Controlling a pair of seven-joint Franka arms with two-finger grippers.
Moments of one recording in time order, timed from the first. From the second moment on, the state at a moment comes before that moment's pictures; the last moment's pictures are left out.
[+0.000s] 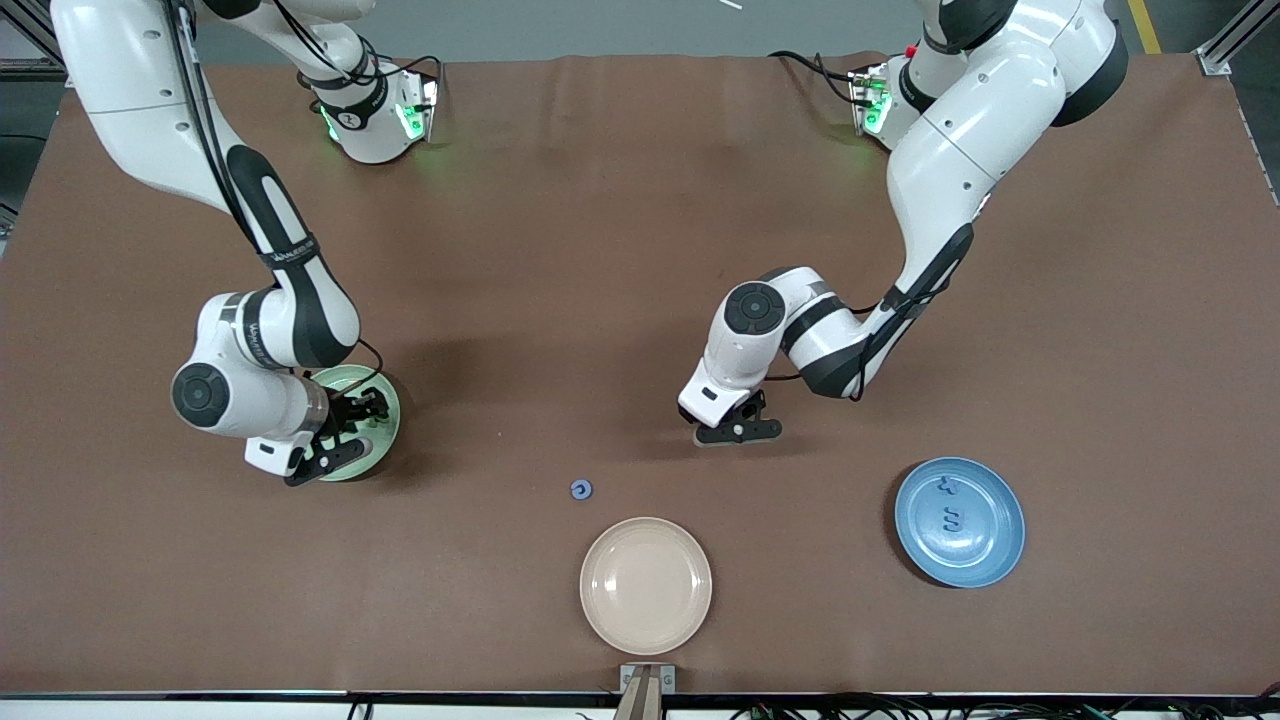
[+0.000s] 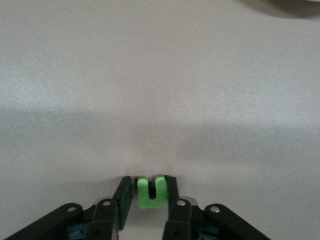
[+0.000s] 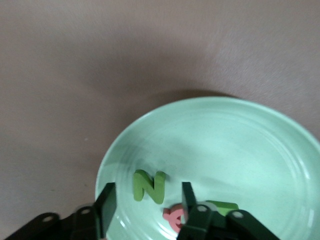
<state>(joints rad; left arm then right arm) -0.16 0.87 -0.54 -1.61 0.68 2.46 -1.12 0.05 0.57 0.04 -1.79 0.10 2.19 -0.38</state>
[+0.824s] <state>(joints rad) 0.17 0.77 -0.54 -1.57 0.69 2.31 -0.64 0.37 0.73 0.05 -1.43 0.10 2.11 0.68</state>
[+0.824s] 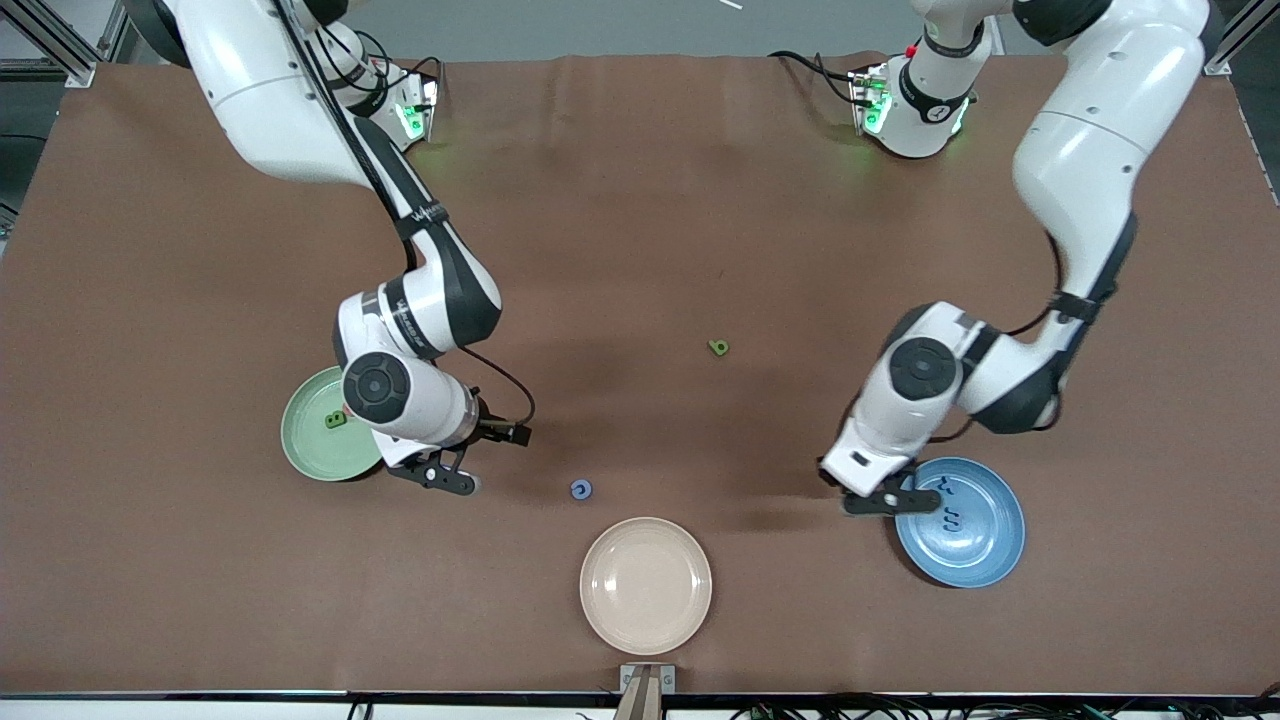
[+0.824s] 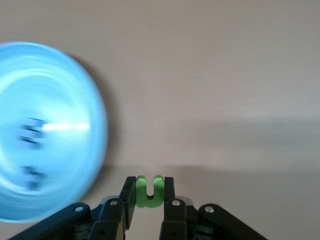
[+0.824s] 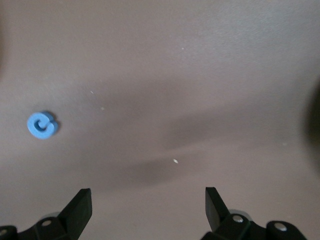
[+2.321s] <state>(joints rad) 0.29 0.68 -0.93 -1.90 0.69 2.18 -1.27 0.59 1.08 -0.06 -1.09 -0.05 2.38 0.72</state>
